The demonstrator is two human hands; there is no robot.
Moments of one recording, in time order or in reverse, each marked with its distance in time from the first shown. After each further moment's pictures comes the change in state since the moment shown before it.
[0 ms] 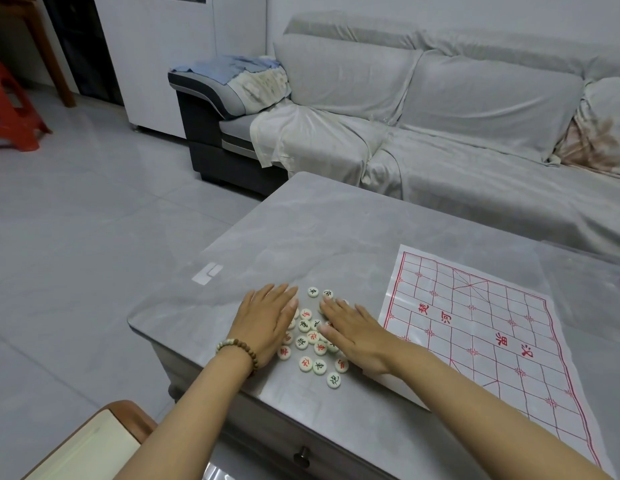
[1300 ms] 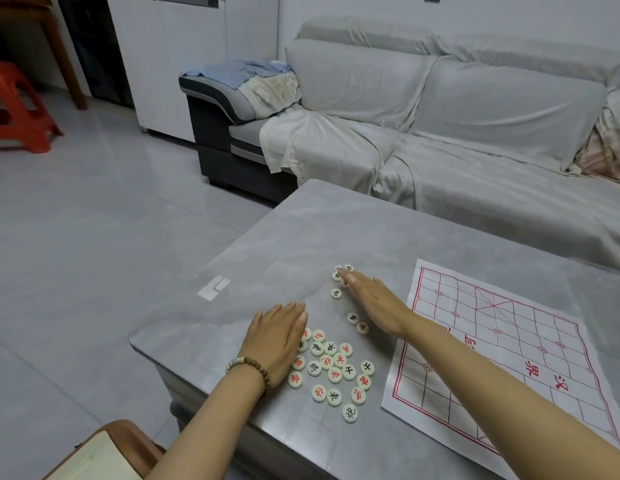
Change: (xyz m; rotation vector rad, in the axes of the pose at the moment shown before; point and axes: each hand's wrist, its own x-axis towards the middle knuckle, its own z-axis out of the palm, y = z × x) left_hand 0.014 -0.005 0.007 -0.131 -0.087 -0.103; right_hand 0.059 0.031 -0.045 0.268 0.248 0.013
